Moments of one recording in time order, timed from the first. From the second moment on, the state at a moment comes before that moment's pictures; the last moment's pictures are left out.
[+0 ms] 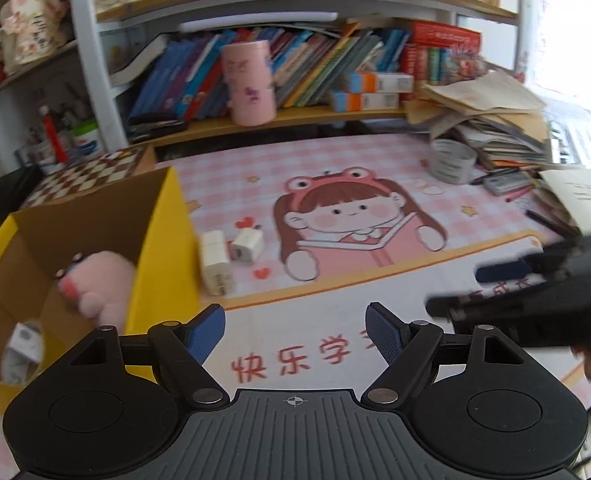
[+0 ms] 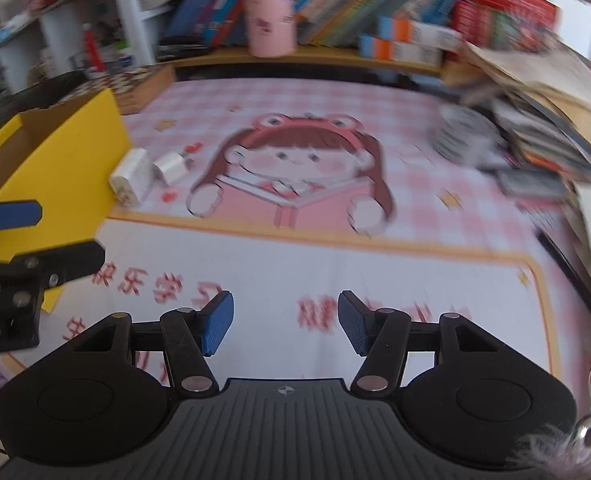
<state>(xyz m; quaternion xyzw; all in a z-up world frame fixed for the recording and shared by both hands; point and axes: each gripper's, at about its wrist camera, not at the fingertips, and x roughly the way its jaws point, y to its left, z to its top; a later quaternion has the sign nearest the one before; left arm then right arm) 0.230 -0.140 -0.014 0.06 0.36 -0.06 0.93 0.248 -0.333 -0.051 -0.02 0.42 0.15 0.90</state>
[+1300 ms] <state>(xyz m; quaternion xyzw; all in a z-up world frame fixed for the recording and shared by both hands) 0.262 -0.153 -0.022 0.01 0.36 0.07 0.93 0.418 -0.214 -0.093 -0.14 0.34 0.41 0.83</state>
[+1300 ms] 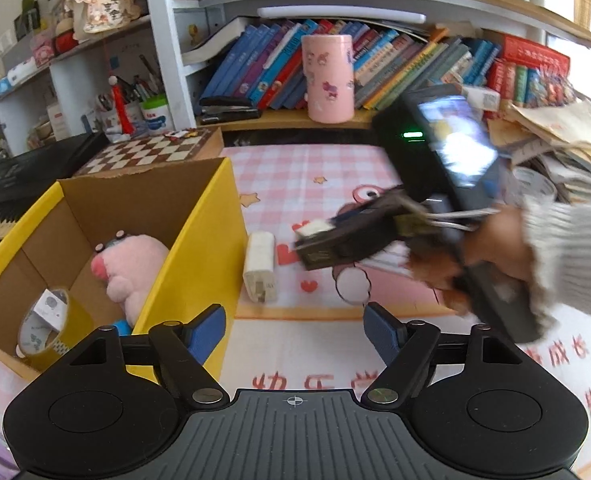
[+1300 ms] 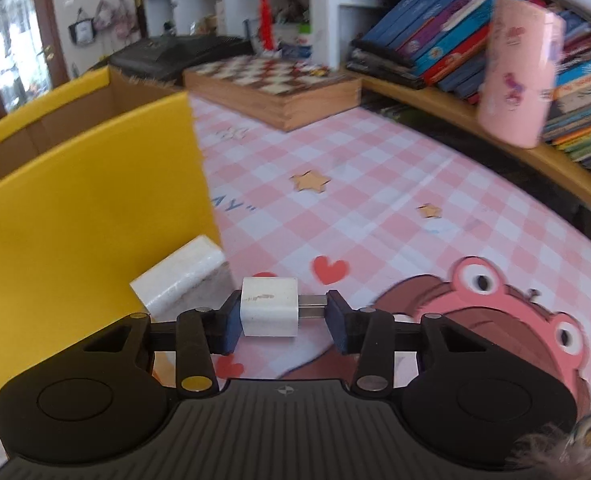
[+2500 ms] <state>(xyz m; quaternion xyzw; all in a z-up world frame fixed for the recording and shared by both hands) 0.362 -0.156 -0.083 -0.03 0.38 0.25 0.89 0.321 -0.386 -0.071 -0.05 0.41 0.24 0.88</state>
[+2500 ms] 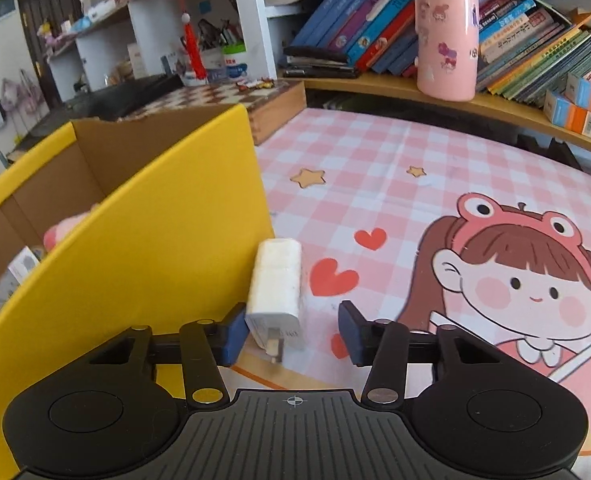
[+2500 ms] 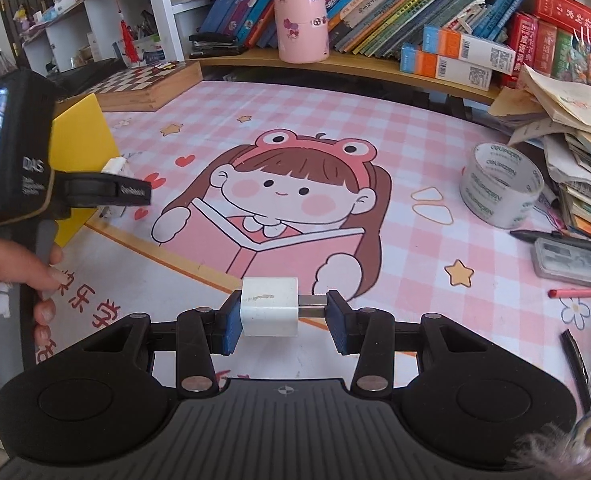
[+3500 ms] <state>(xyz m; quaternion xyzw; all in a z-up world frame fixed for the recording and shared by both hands) 0.315 -0.152 -0.058 -0.10 0.38 0.11 0.92 0.290 -0.377 -0.074 -0.06 0.42 0.25 0.87</state>
